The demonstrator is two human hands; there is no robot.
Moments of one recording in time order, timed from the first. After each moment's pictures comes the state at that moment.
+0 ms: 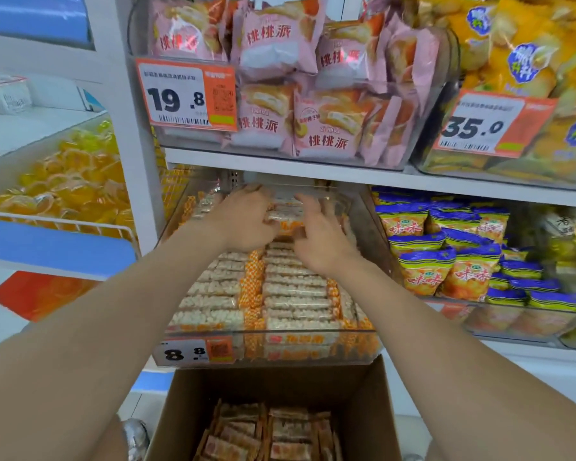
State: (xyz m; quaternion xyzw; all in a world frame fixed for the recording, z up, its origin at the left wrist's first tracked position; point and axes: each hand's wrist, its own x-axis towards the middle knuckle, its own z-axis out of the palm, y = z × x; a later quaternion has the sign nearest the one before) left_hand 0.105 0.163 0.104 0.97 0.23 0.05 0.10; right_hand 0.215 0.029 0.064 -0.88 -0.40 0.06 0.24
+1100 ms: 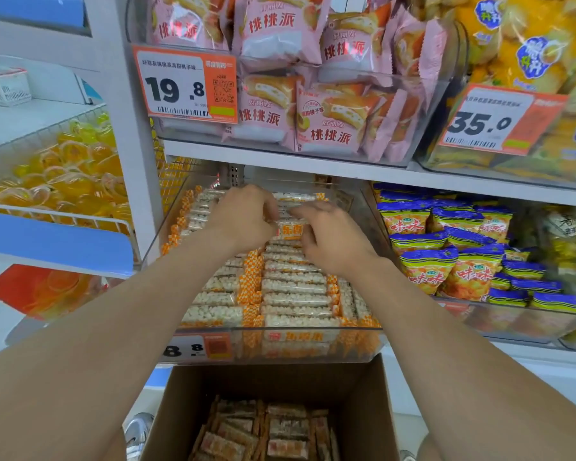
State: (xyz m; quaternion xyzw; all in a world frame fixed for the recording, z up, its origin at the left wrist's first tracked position) left_hand 0.115 0.173 0.073 0.93 0.25 0.17 0.20; right_hand 0.234 0.019 0.057 -0.85 -0.50 -0.04 0.15
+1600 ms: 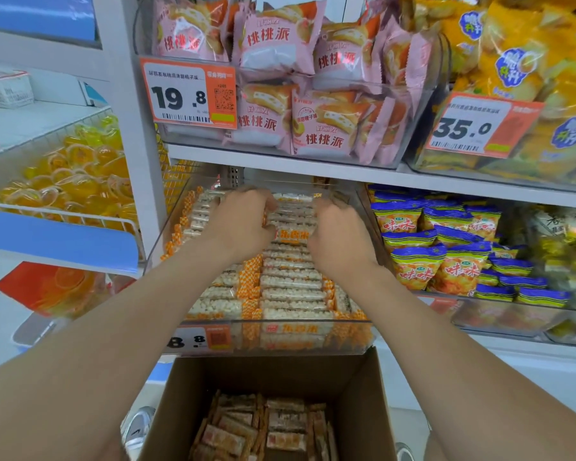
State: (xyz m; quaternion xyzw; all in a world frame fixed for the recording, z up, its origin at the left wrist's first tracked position) left_hand 0.098 0.155 0.078 0.94 0.23 0.19 0.15; right_hand 0.201 -0.002 0.079 -0.88 -0.42 -0.12 0.20
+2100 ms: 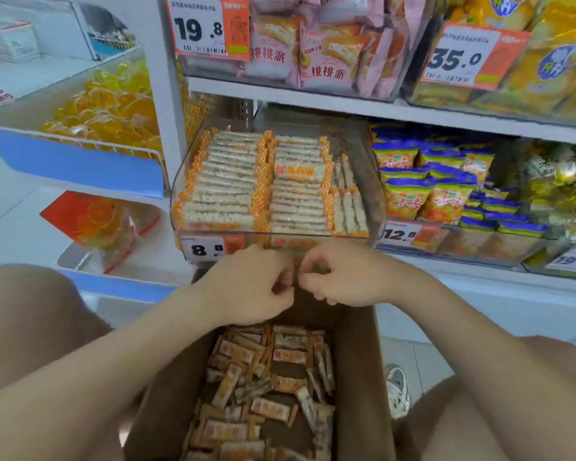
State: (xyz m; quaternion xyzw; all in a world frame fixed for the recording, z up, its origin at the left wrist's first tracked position) left_hand -0.041 0.022 0.041 0.98 0.11 0.01 0.19; right_hand 0.097 -0.115 0.080 -0.81 -0.51 0.27 0.13
